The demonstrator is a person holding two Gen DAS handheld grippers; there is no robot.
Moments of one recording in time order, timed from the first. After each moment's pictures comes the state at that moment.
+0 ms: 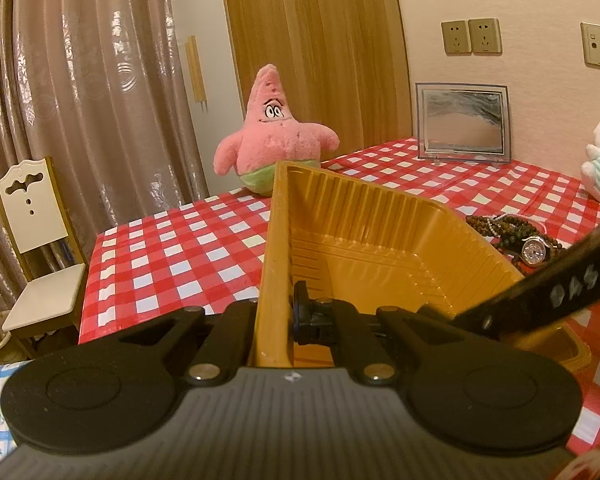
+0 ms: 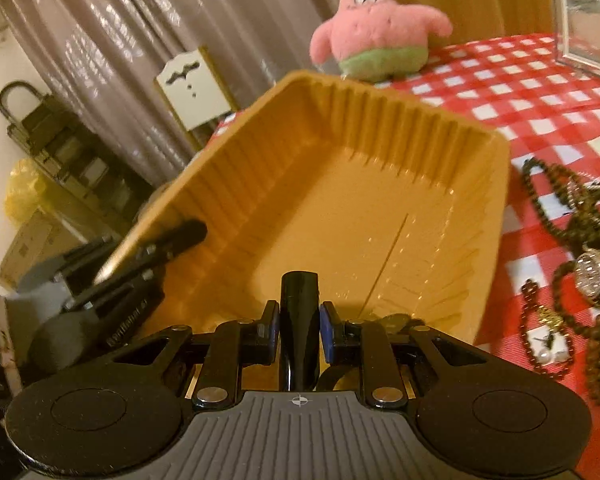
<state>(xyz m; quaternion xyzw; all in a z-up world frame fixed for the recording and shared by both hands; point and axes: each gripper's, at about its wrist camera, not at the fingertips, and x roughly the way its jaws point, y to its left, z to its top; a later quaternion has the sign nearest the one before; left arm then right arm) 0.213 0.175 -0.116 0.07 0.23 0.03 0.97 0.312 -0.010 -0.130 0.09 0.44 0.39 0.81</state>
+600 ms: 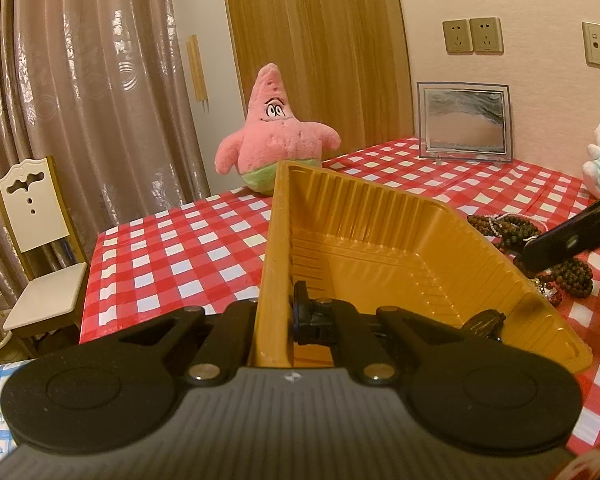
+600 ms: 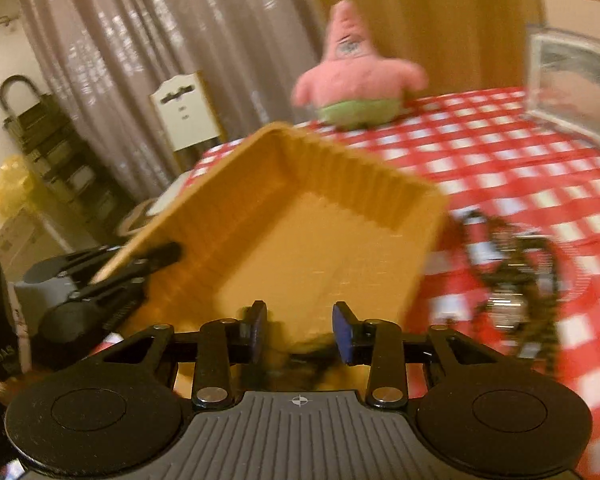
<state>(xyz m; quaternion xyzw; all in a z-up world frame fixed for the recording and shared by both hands) 0.215 0.175 -0.116 0.07 0.23 0.03 0.97 0.299 -0.067 -0.100 0.06 0.38 0.36 0.85</state>
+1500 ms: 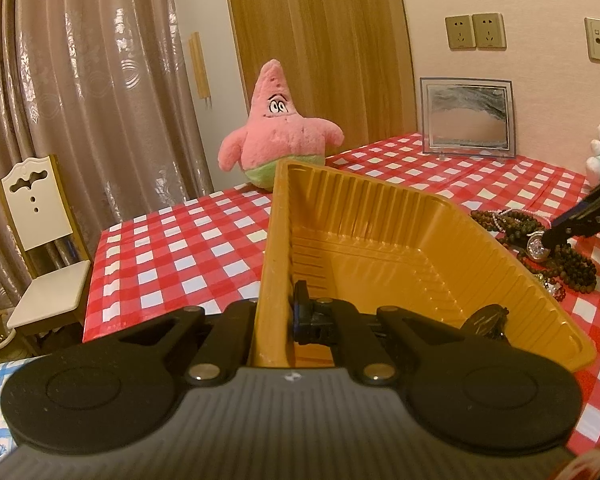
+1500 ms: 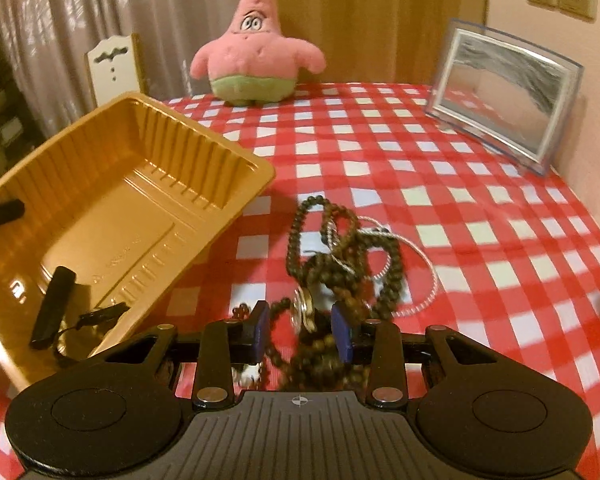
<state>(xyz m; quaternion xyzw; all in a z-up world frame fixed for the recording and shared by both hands) 0.214 0.177 -0.119 0.08 0.23 0.04 0.97 0.361 -0.127 -0.141 -0.05 0.38 0.28 0.88</state>
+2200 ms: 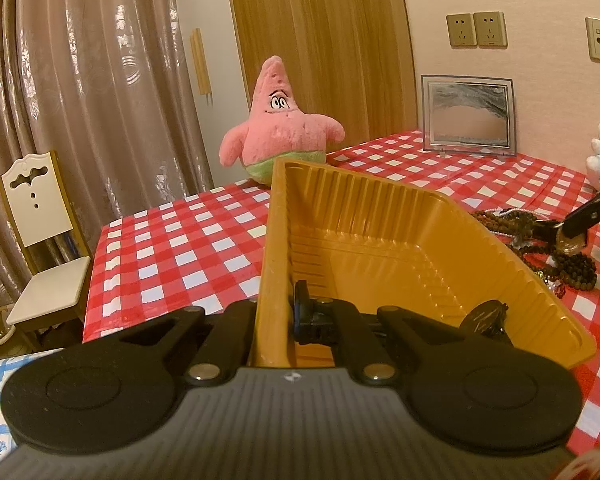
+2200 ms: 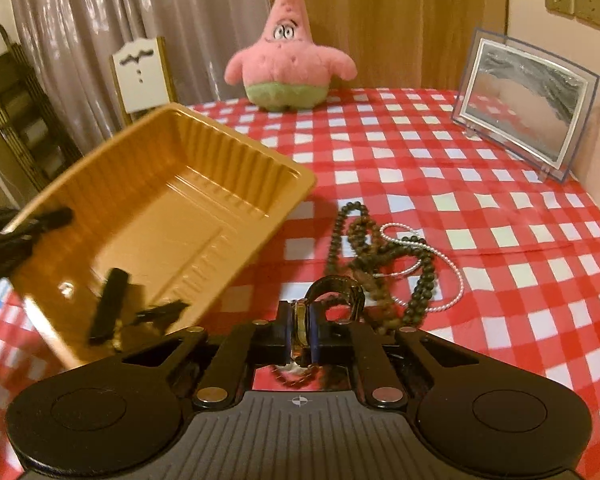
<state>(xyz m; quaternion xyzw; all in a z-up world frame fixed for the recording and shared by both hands) 0.212 0.178 -0.119 0.08 0.23 0.04 0.97 0.334 -0.127 -0.113 -0.03 0.39 0.32 0.86</state>
